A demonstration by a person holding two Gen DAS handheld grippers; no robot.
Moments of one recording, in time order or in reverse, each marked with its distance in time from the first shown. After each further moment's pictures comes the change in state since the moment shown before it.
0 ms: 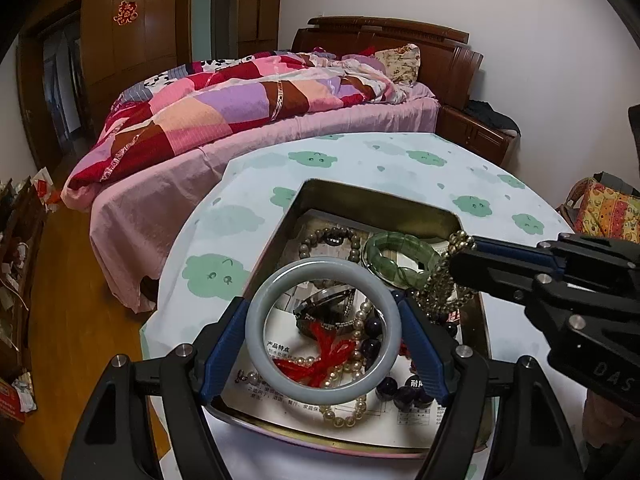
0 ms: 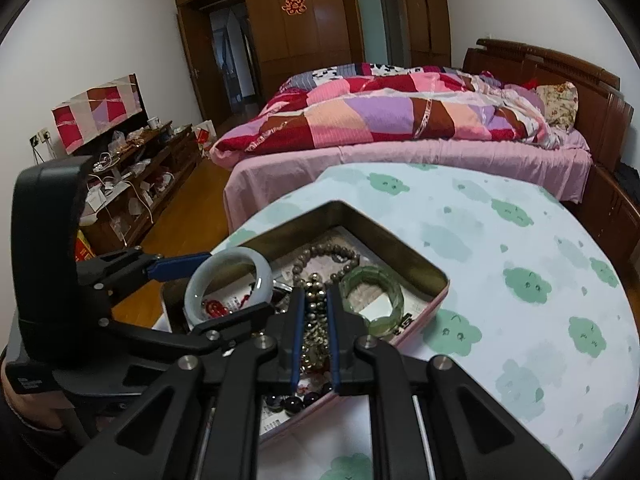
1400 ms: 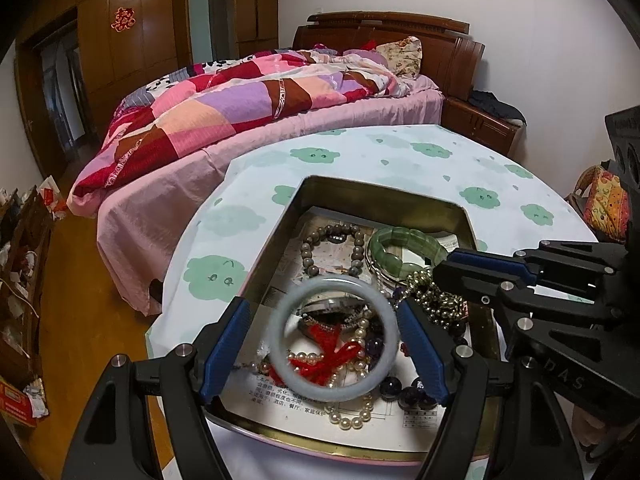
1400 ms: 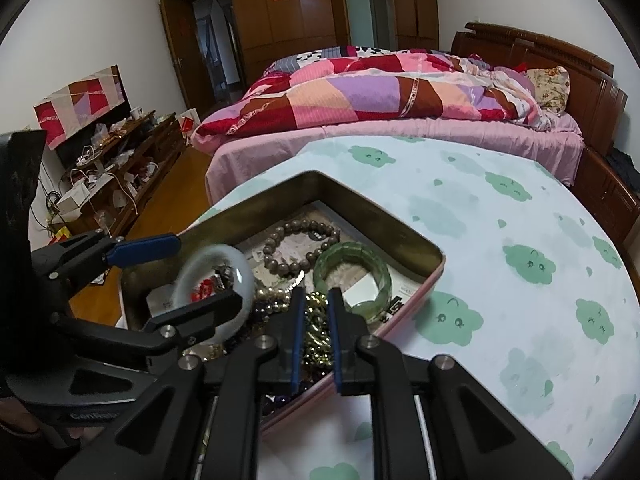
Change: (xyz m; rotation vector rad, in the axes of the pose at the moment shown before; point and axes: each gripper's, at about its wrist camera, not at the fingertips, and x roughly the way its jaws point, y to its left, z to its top) left arm 0.002 -0.005 0.000 0.038 0.006 0.046; right arm 0.023 -0.012 -0.010 0.027 0.052 -0.043
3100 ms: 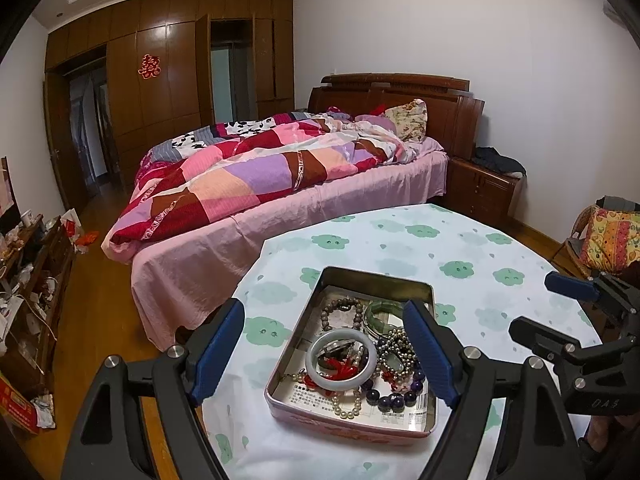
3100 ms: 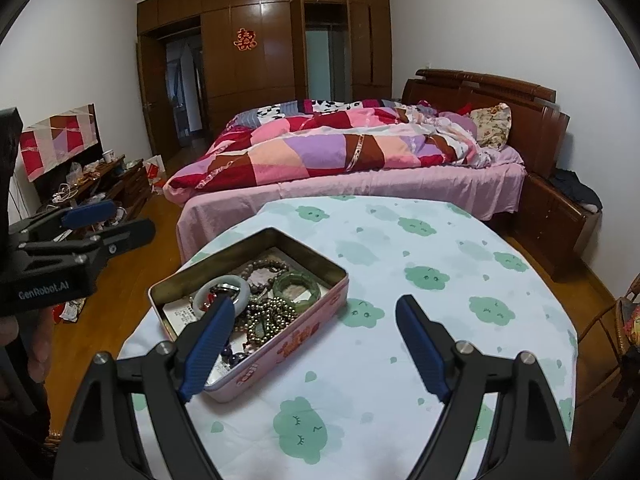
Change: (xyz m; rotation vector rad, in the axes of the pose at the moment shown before) left arm -0.106 0.000 0.019 -0.013 -0.222 0.048; right arm -0.101 0.000 -0.013 0.030 -0.193 -0.179
